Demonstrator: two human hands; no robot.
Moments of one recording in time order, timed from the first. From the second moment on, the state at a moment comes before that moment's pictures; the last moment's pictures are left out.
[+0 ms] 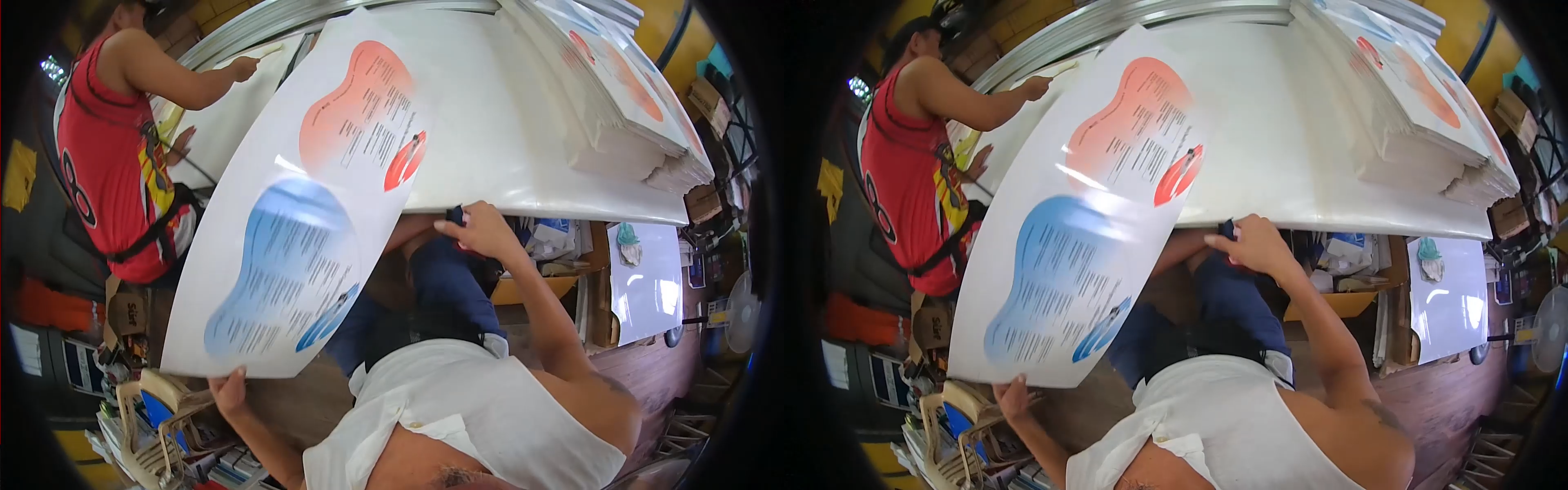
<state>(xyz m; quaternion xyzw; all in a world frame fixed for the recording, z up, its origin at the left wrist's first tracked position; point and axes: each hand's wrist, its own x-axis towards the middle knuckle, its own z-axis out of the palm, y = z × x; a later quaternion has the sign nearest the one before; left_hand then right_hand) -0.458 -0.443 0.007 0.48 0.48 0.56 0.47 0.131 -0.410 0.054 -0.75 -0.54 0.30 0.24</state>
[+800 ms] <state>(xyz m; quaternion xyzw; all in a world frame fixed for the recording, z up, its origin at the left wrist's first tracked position) -0.492 -0.253 0.210 0.64 0.48 0.57 -0.18 0.293 -0.384 0.184 -0.65 -0.53 0.10 0.53</state>
